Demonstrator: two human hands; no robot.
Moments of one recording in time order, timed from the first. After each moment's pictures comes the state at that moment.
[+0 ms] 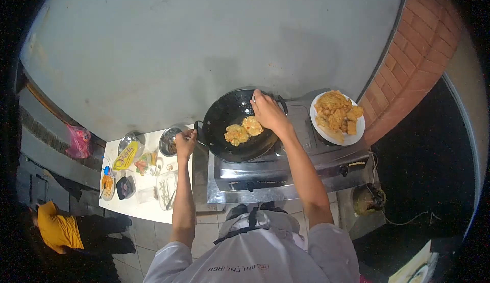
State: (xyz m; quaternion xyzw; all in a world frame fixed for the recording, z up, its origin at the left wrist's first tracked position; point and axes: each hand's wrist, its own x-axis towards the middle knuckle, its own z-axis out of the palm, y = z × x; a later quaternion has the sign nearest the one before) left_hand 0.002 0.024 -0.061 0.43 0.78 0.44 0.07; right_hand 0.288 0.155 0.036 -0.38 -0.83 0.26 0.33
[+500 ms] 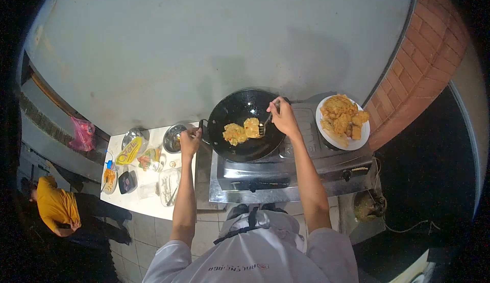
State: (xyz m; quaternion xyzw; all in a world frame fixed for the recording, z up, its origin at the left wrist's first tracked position) left_hand 0.007 0.022 -0.057 0.44 0.79 0.44 0.04; right_hand 0.305 0.175 -0.017 -0.37 -0.70 0.43 0.44
